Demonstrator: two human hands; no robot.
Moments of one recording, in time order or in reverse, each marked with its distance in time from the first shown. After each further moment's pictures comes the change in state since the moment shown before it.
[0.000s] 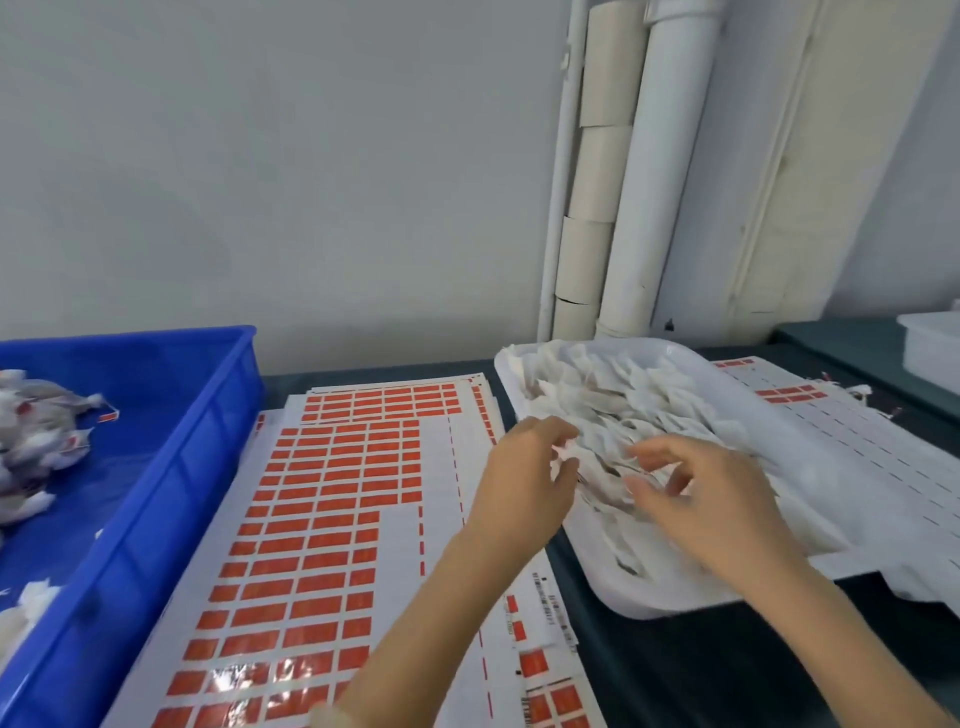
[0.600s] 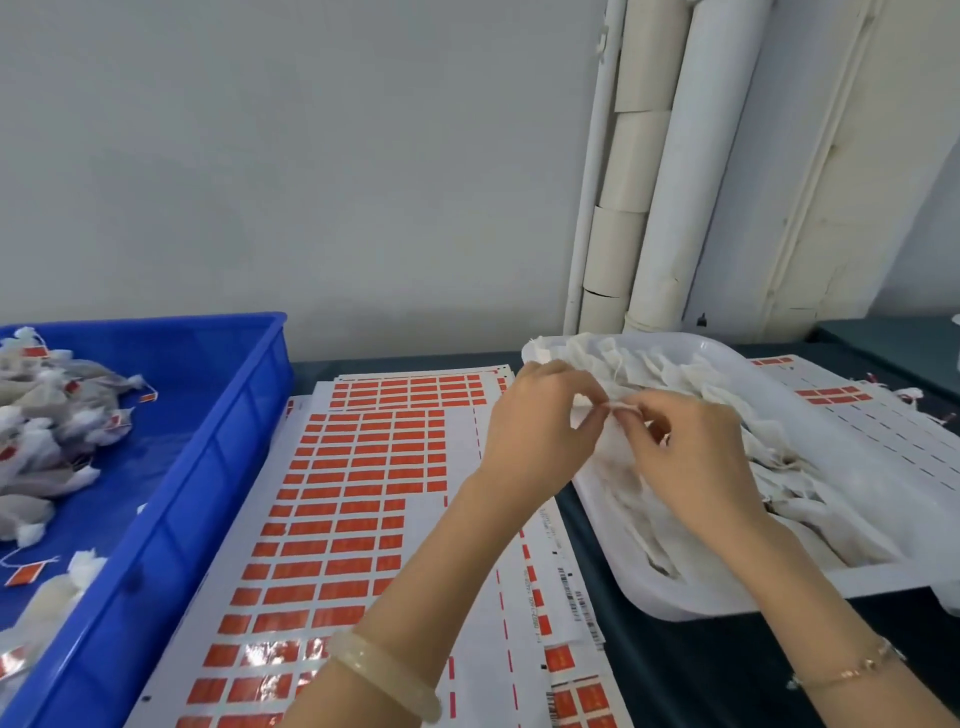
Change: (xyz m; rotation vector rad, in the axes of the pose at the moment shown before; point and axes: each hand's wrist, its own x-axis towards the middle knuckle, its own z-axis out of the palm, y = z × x) left_hand 0.028 0.004 -0.025 0.148 0.176 0.201; right_hand 0.034 -0.031 0.024 0.101 0.205 -0.184
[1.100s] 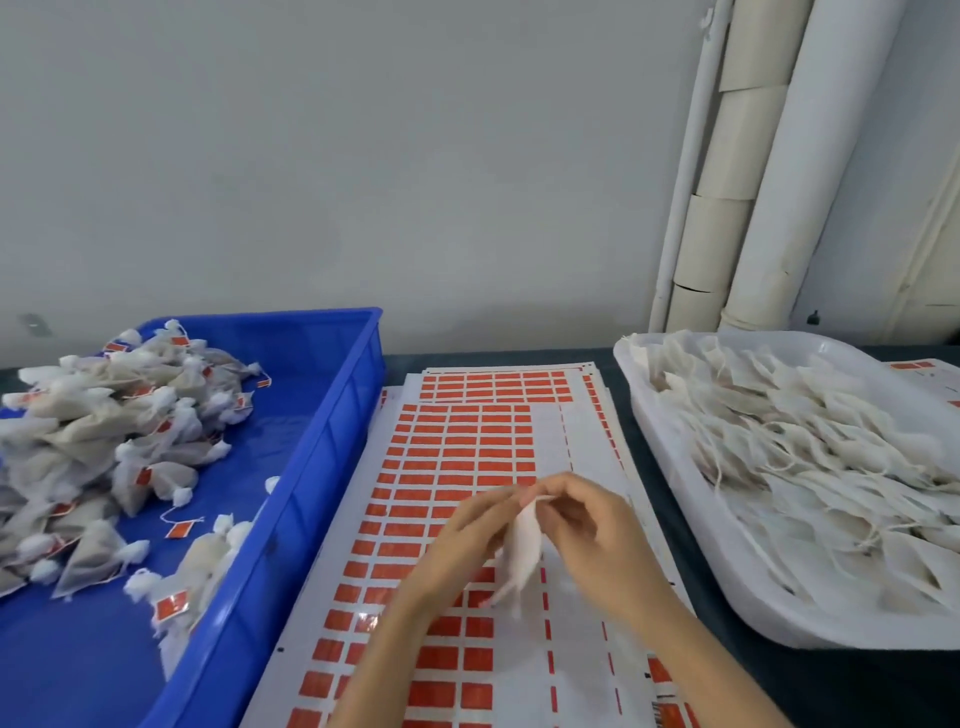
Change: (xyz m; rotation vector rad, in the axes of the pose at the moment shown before) left_hand -0.126 -0.109 -0.051 -0.768 -0.259 -0.682; right_hand -0.065 -0.083 0.098 0.721 -0.471 0.098
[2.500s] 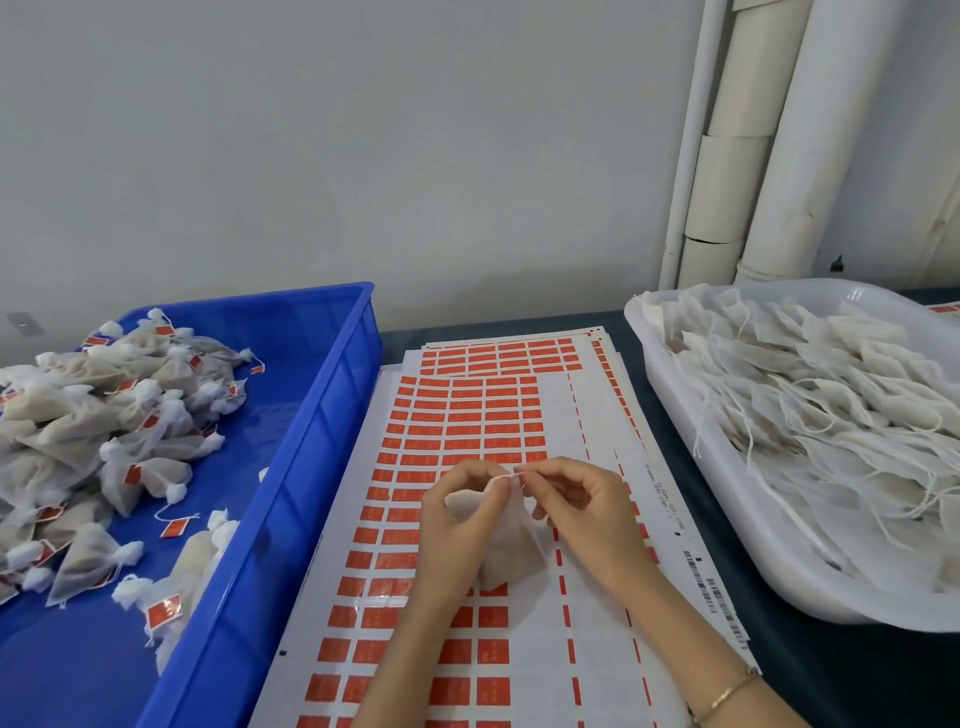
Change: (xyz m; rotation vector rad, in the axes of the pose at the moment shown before) left_hand 0.012 -0.033 -0.001 0.068 0.471 0.269; right_hand 0.025 0.061 0.034 0.174 0.127 0.048
